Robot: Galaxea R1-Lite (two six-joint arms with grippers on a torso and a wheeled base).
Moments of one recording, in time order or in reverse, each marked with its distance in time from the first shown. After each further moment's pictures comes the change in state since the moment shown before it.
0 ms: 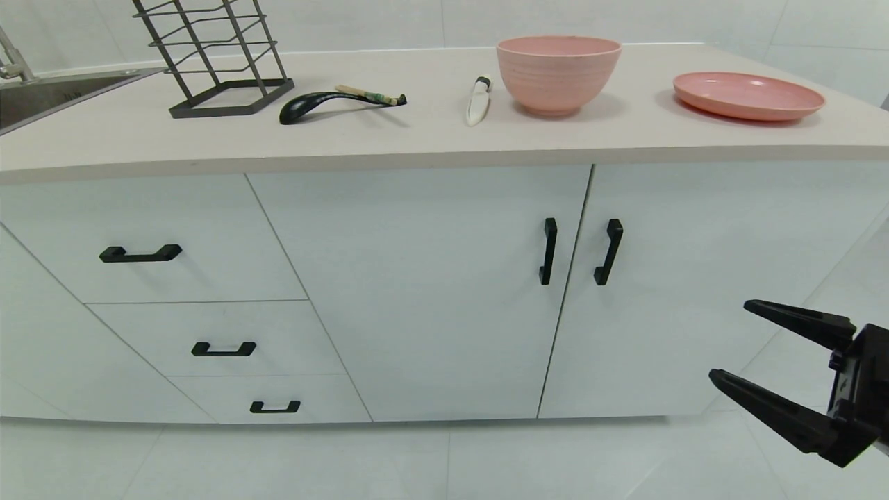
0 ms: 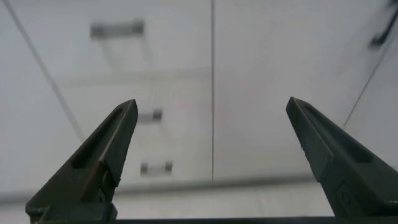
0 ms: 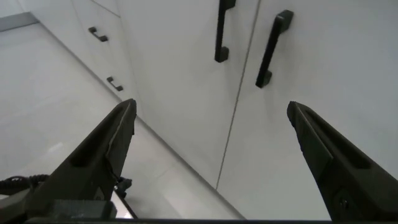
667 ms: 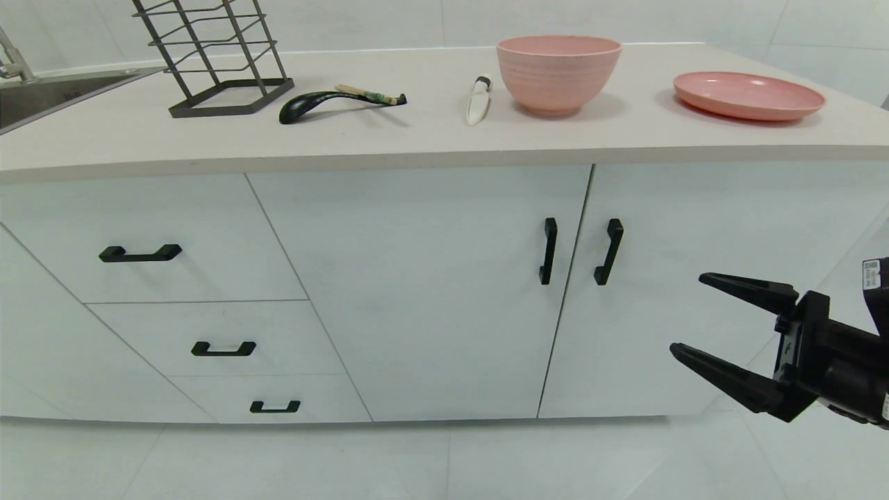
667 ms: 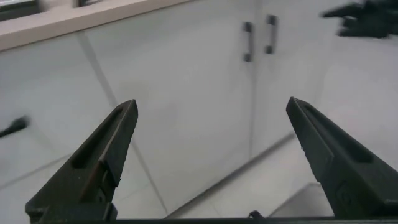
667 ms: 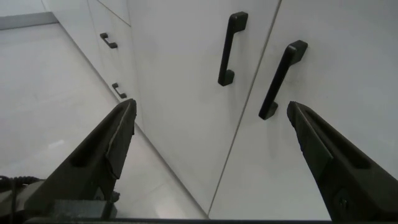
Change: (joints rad) left arm -0.086 0.413 -0.259 -0.113 -0.421 0.086; right arm 0.000 0.214 -0.088 -0.186 0.110 -0.038
